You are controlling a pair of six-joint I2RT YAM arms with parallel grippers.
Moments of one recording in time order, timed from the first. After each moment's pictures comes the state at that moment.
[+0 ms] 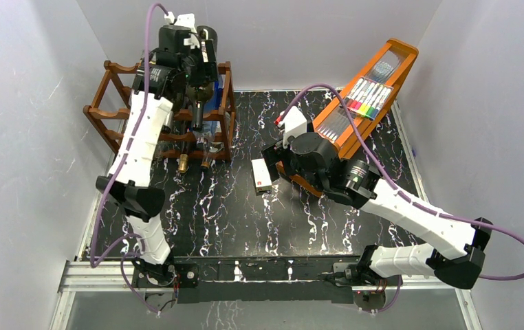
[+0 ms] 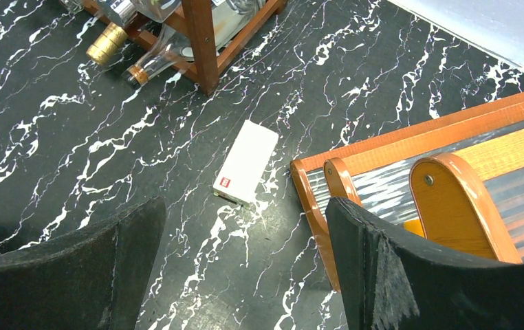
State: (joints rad) left arm -0.33 1.88 2.35 -0.98 -0.19 -0.23; right arm 1.07 1.18 1.30 -0.56 0.45 0.15
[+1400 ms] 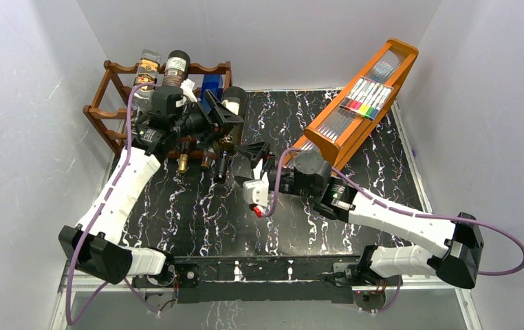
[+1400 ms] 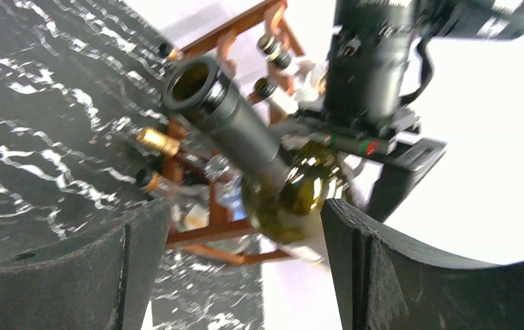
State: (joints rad) left arm -0.34 1.31 1.40 -0.58 0.43 -0.95; right arm 1.09 1.17 0.97 0.13 -0.27 -1.00
